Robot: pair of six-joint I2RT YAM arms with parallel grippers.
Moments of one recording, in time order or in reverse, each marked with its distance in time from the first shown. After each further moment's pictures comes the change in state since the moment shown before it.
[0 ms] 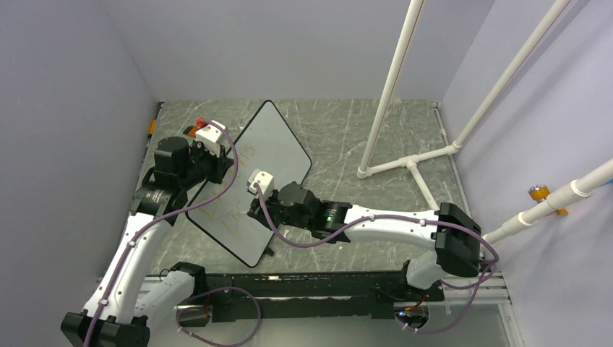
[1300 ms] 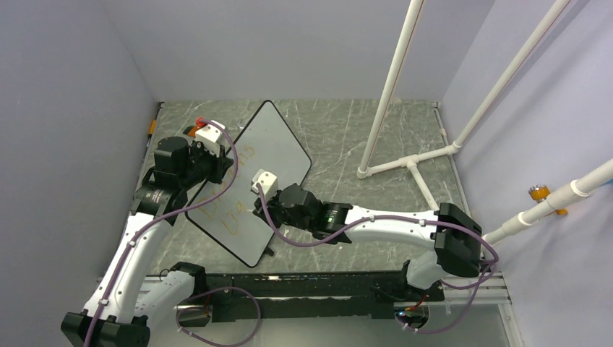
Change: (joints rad) left arm 0.002 0.000 0.000 -0.002 -0.003 0.000; right arm -0.003 -0.002 -0.019 -0.013 0.070 0.009
